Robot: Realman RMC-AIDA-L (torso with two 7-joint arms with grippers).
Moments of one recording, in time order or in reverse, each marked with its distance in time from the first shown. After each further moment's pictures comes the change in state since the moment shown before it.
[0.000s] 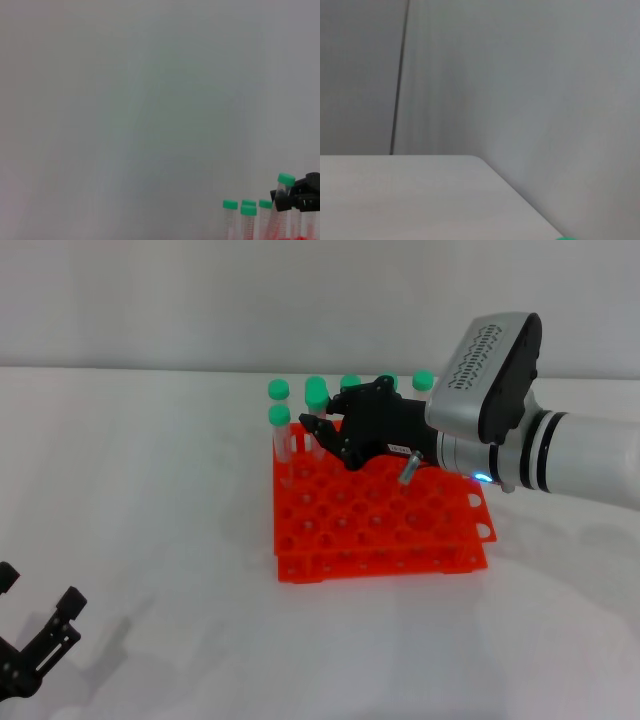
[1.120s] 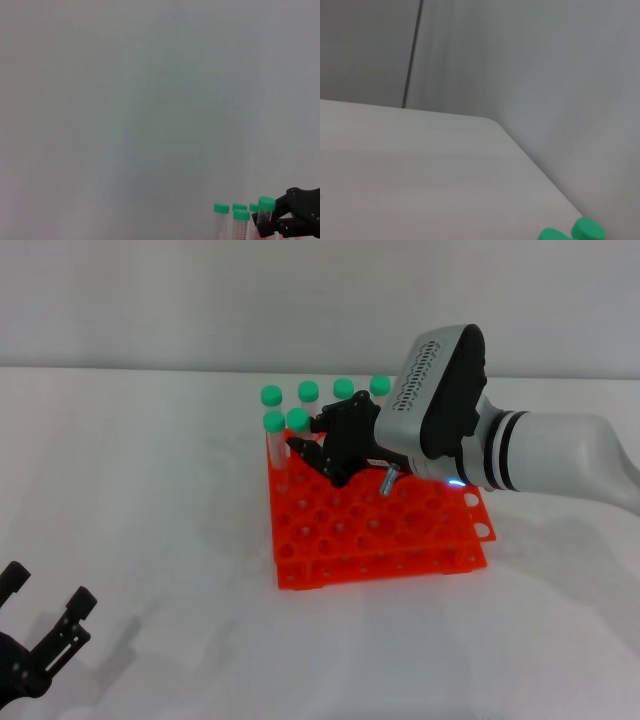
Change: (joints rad) left arm 0.000 0.000 0.011 0.023 0.003 0.000 0.001; right arm 0.083 0.000 -0.160 0.005 0.001 0.143 0.043
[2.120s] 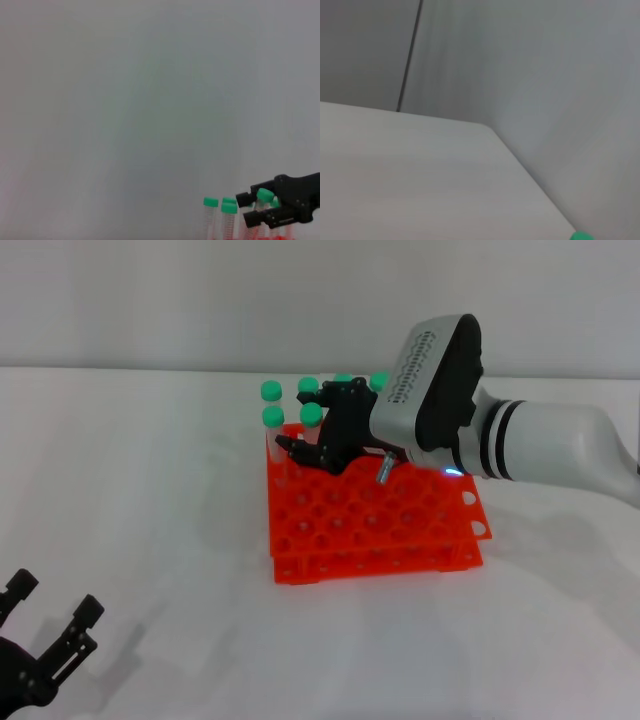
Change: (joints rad) left arm 0.009 0.001 0.000 0.012 0.021 -0.002 0.001; right arm 0.008 0.000 0.021 -0.011 0.000 0.012 -0.036
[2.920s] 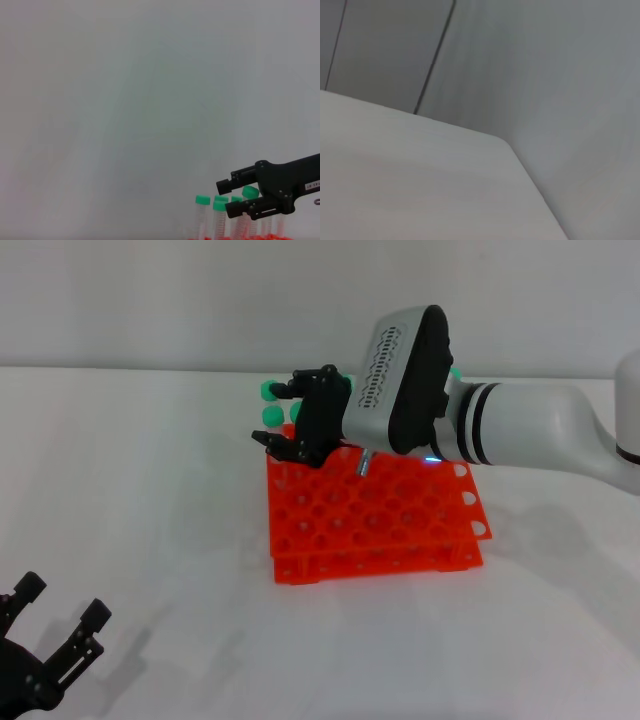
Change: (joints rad) left arm 0.000 0.000 0.002 0.003 0.018 0.004 0.000; right arm 0.064 0.000 -0.032 0.008 -0.001 -0.006 -0.066
